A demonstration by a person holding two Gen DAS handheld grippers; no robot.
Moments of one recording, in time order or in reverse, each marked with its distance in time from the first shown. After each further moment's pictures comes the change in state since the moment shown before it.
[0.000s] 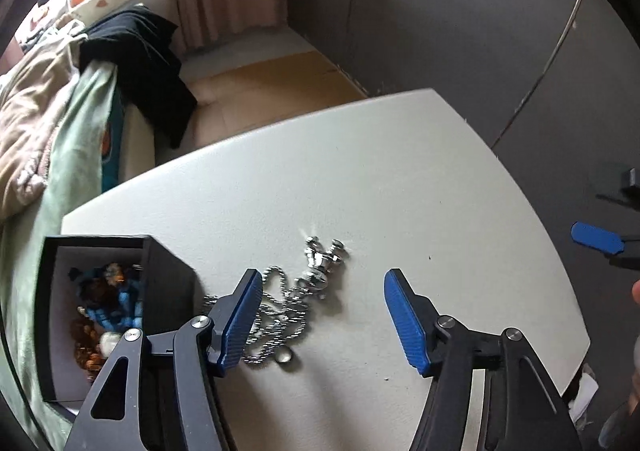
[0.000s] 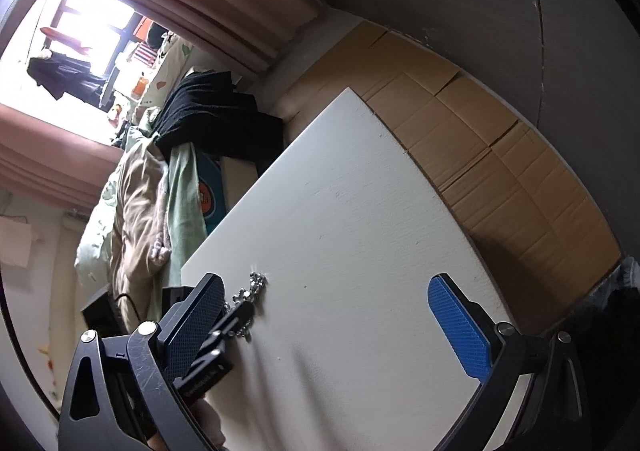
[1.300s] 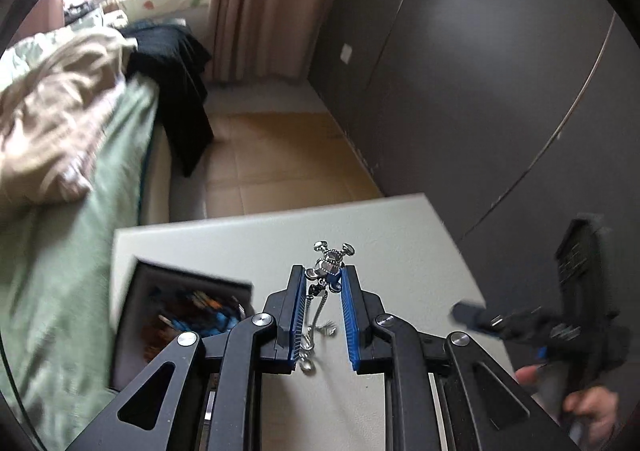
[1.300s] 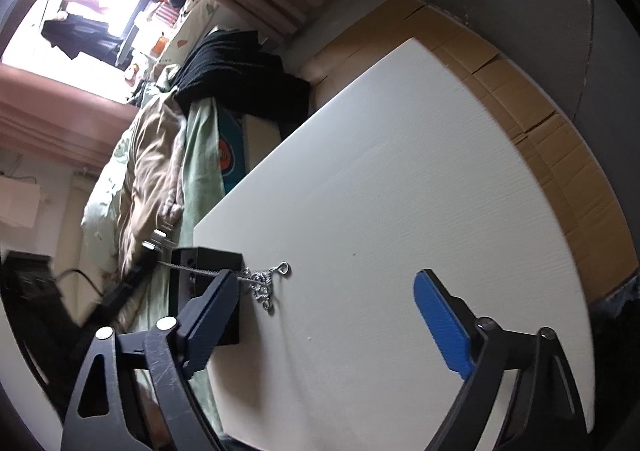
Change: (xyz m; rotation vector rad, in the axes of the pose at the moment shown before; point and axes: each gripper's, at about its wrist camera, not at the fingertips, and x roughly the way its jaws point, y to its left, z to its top) left arm -0.110 0.047 0.020 -0.184 -0.236 -0.081; right arm 0.038 0.038 -0.019 -0.095 0.122 0.050
